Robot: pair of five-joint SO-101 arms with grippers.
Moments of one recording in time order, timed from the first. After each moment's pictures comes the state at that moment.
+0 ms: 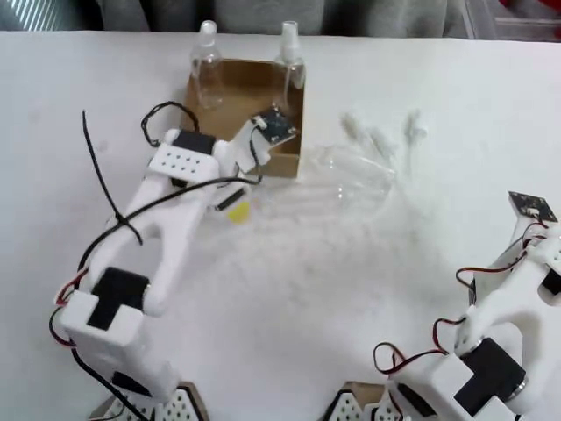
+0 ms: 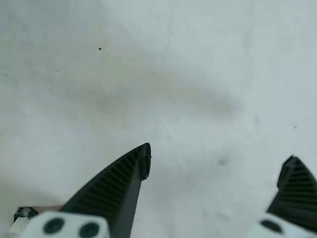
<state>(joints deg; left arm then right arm) 10.2 13.2 7.3 67.9 -34.2 44.7 -7.6 31.1 76.2 42.1</state>
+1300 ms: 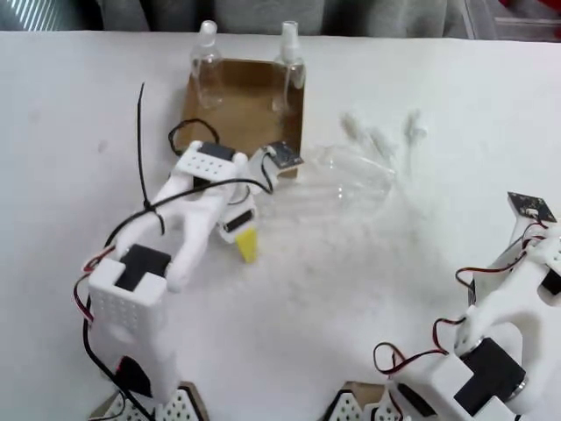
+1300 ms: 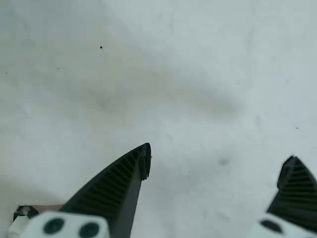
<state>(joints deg) 12.2 25.0 6.1 70.8 -32.3 44.7 -7.6 31.3 76.2 42.4</state>
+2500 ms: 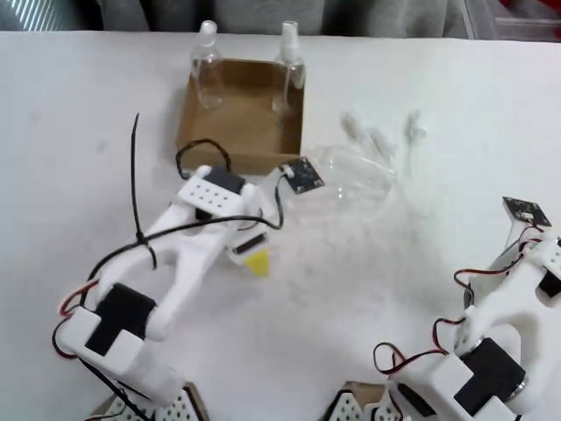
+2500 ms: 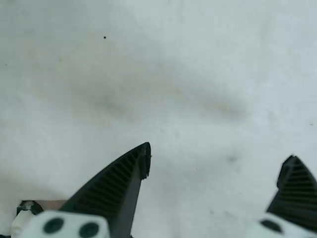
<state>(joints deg) 19.0 6.6 24.1 64.0 -31.5 44.7 -7.6 33.3 76.0 42.4</state>
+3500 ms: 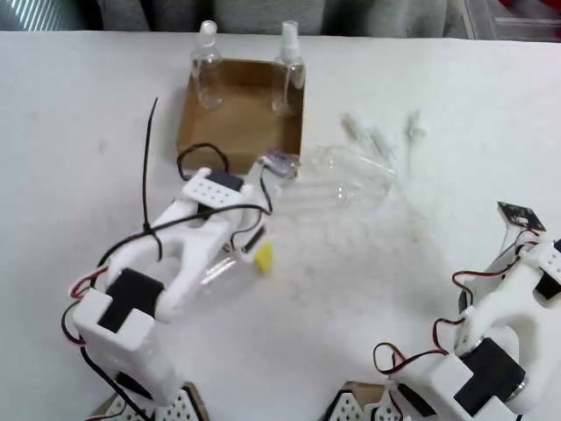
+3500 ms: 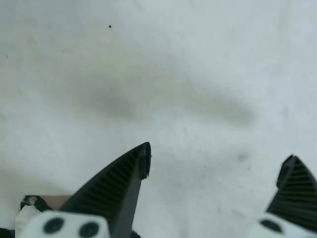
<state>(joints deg) 17.4 13.0 23.5 61.8 -8.7 44.7 -7.6 35.3 76.0 42.4</state>
